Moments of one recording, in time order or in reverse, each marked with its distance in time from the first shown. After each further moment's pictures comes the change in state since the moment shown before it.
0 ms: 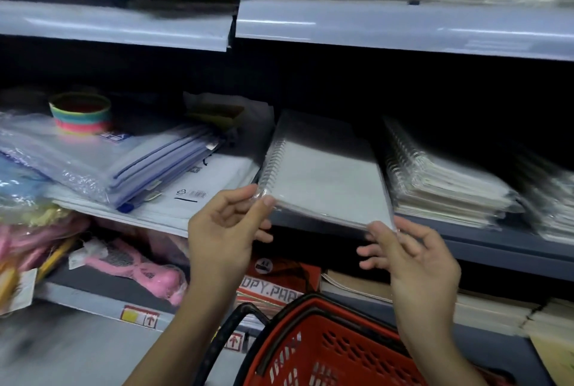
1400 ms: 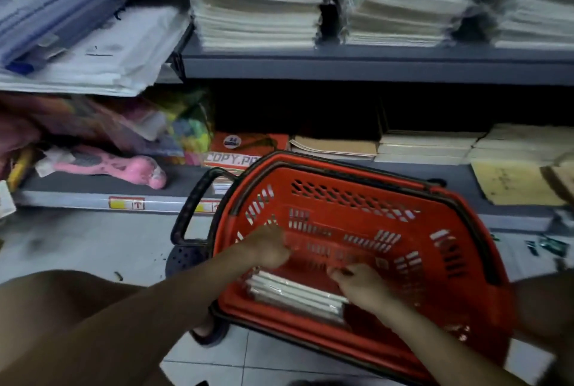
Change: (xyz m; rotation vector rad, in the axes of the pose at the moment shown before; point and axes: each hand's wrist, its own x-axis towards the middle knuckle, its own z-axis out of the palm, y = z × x) left_hand -0.139 -0.184 -0.020 1.318 -1.156 -0.499; right_hand -0.139 0.169 -0.171 -1.077 -0.480 0.833
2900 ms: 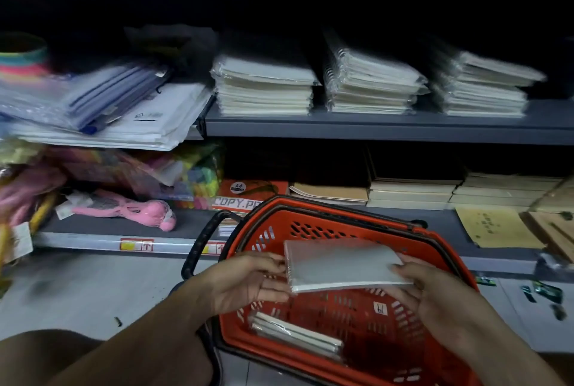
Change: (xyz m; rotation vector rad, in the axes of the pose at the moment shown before) left_hand -0.080 -0.004 -0.035 -1.411 -0.395 0.107; right_hand -0.114 -0.026 -0.114 1.138 0.050 -0.028
